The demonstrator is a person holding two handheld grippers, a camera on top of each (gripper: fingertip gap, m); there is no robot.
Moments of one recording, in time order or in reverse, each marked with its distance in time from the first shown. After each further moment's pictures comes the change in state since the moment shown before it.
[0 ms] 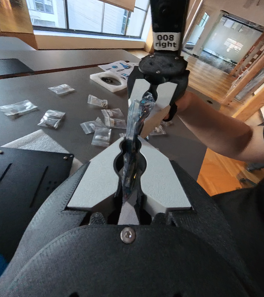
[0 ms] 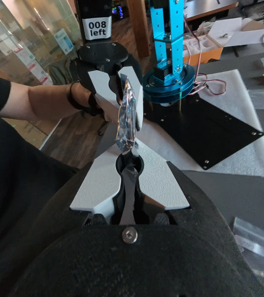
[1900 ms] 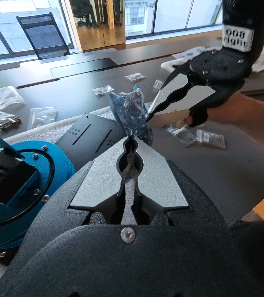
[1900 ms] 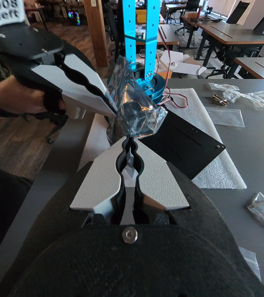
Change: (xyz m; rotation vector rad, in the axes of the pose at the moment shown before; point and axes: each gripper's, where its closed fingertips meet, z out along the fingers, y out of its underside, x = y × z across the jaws) left arm -0.045 0.037 -0.052 -0.012 -0.513 0.128; right arm 0.039 0.010 0.050 0.068 0.279 -0.183
